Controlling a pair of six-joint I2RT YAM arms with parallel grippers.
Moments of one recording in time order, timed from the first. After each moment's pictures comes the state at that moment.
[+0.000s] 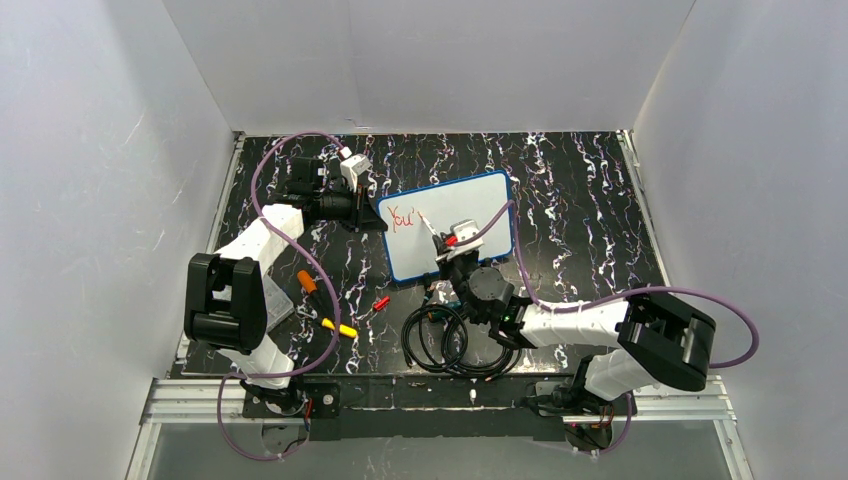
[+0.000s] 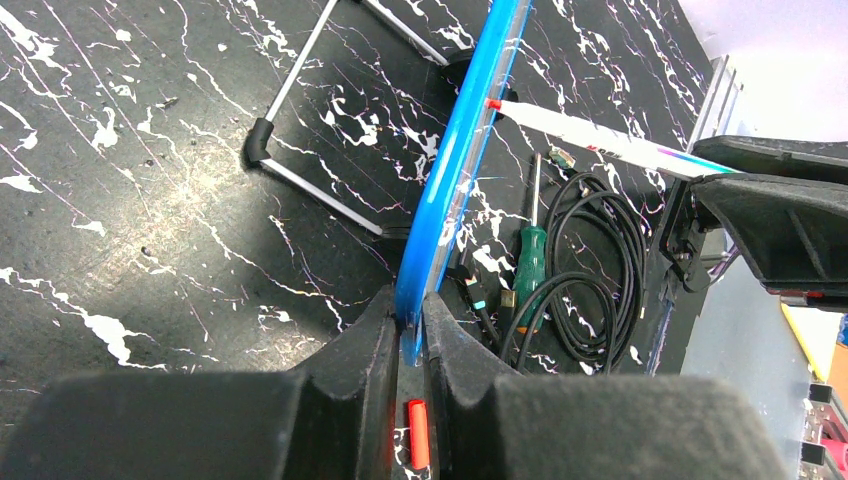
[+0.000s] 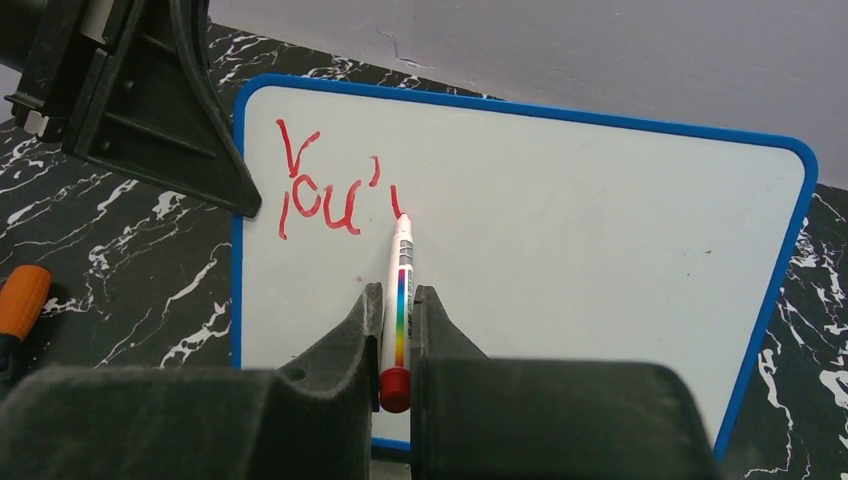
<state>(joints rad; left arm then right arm) -0.17 1.61 1.11 -0.33 0.91 0.06 1.15 1.41 0.56 0.91 0.72 -0.07</state>
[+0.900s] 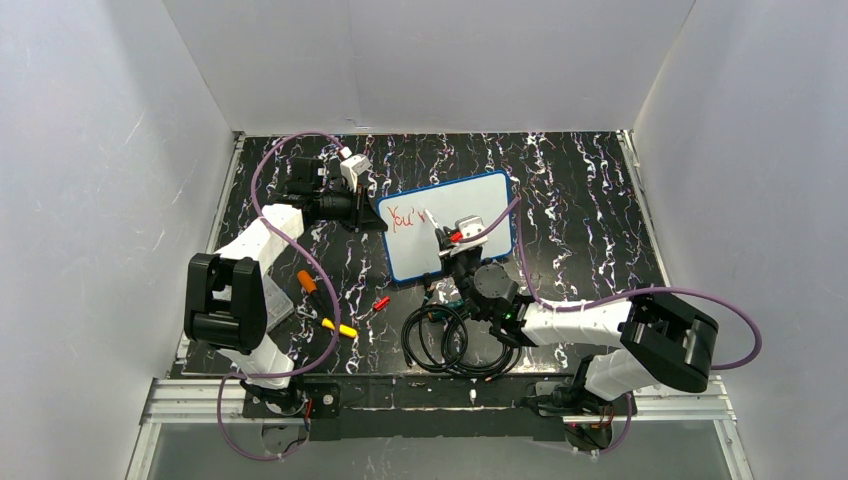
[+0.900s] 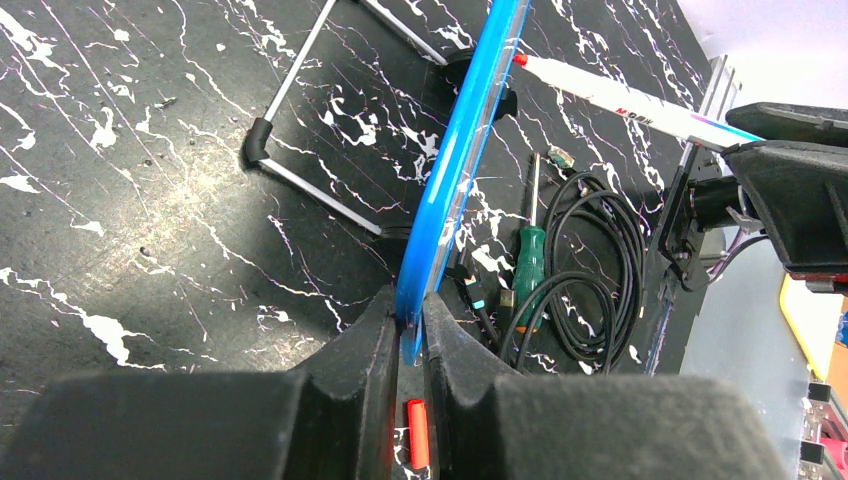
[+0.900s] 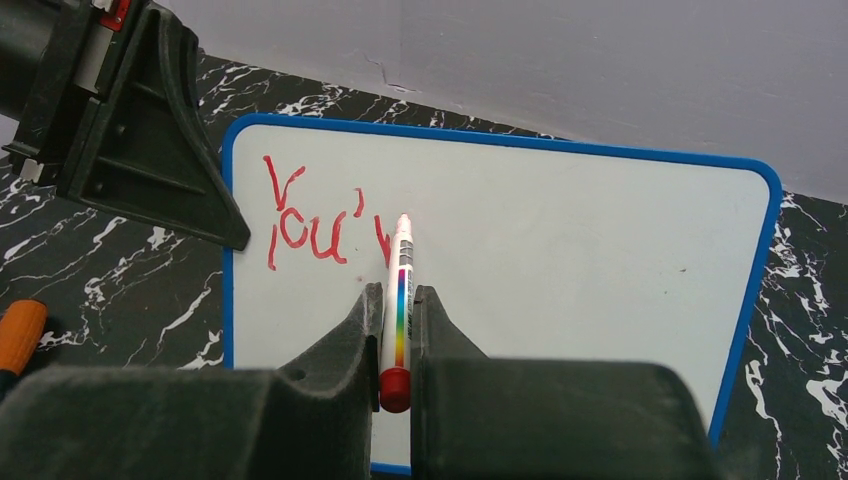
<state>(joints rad) -0.17 1.61 1.11 -0.33 0.92 0.06 1.13 1.40 0.57 0.95 0.72 -0.09</state>
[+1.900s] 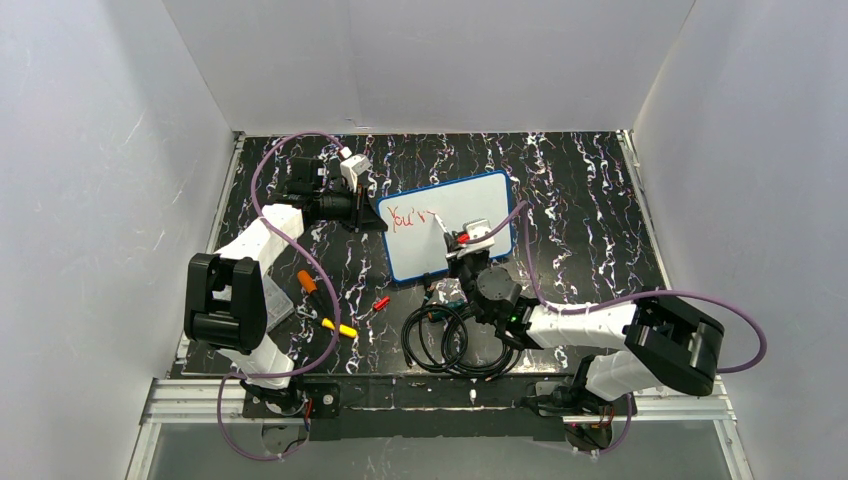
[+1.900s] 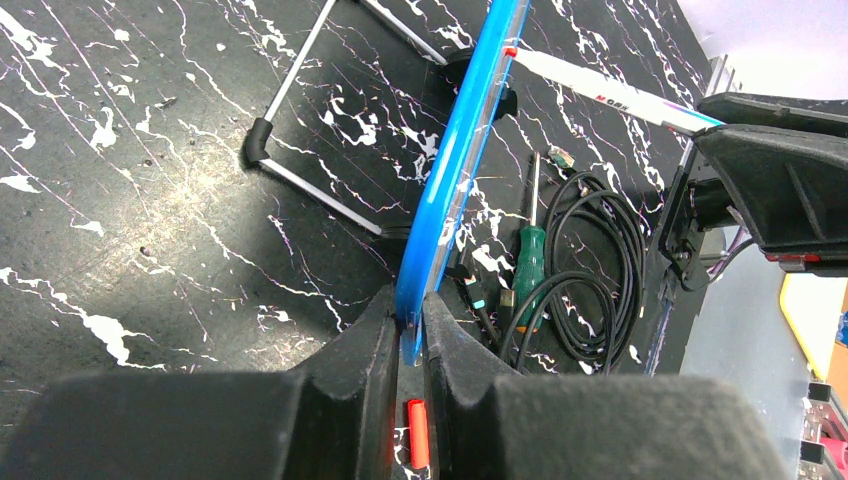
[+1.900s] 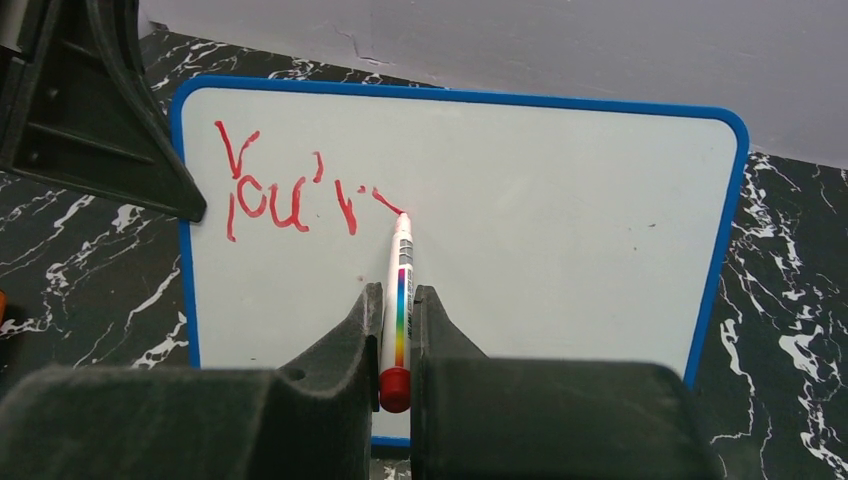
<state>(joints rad) -0.17 1.61 1.11 -0.33 0.92 0.06 1.12 1.38 0.53 0.92 0.76 -0.06</state>
